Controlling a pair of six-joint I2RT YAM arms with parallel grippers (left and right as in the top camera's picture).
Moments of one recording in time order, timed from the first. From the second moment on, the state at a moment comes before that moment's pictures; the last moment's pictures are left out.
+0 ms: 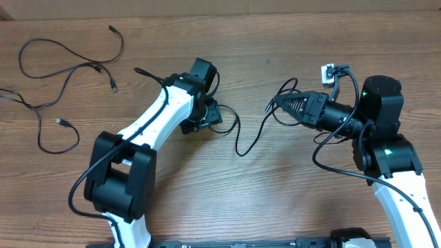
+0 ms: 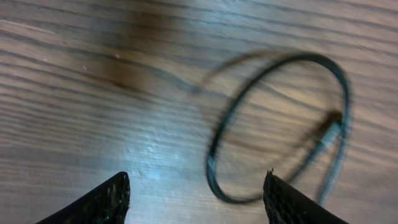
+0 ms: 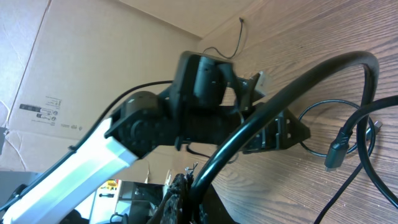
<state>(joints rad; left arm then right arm) -0.40 1.95 1.40 -0.88 0.06 -0.70 0.09 1.10 0.94 -0.30 -0.92 0.78</state>
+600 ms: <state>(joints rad) -0.37 2.03 1.41 -1.03 -0.10 -0.72 0.09 1.10 0.94 -0.30 -0.91 0.78</state>
